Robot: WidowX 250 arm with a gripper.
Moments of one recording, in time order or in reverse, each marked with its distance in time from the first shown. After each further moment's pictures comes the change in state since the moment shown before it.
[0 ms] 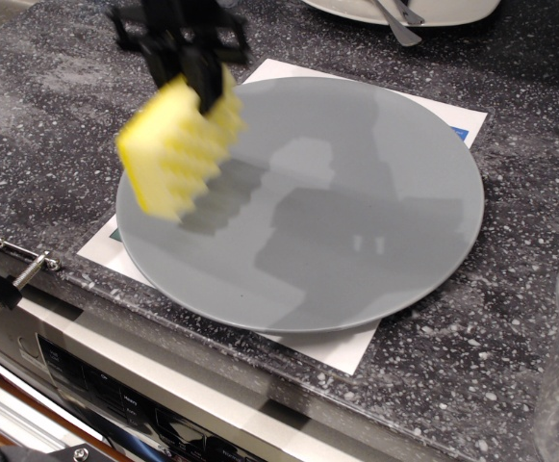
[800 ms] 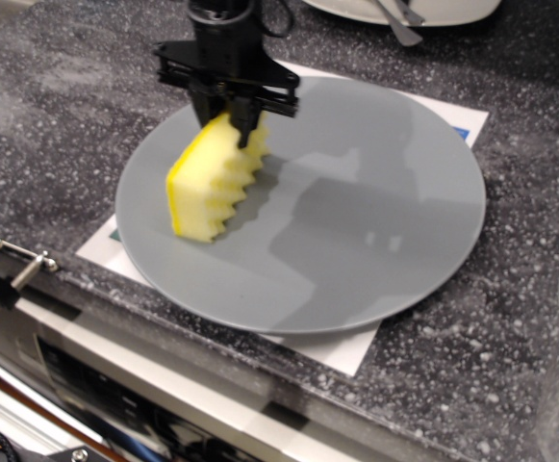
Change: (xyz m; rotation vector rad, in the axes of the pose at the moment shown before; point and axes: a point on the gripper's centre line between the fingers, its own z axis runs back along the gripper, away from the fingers) arm 0.005 -0.033 -0.027 0.144 -0.081 -0.014
